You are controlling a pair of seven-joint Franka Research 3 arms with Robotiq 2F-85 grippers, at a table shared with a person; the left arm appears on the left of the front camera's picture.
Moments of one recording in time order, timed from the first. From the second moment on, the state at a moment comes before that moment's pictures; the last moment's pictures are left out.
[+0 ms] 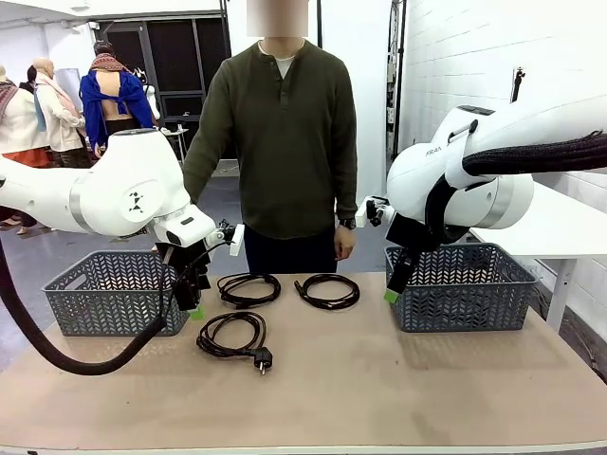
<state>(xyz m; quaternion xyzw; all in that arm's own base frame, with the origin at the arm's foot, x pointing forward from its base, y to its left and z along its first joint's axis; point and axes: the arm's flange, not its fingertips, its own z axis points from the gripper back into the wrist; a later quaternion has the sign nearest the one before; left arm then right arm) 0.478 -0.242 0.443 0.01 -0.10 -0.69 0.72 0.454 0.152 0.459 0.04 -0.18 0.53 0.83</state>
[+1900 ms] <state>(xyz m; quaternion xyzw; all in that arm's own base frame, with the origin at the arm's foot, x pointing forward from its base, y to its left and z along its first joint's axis) 0.519 -0.286 0.342 -0.01 -0.03 -0.69 0.72 0.454 0.152 0.459 0.04 -0.18 0.53 0.83</state>
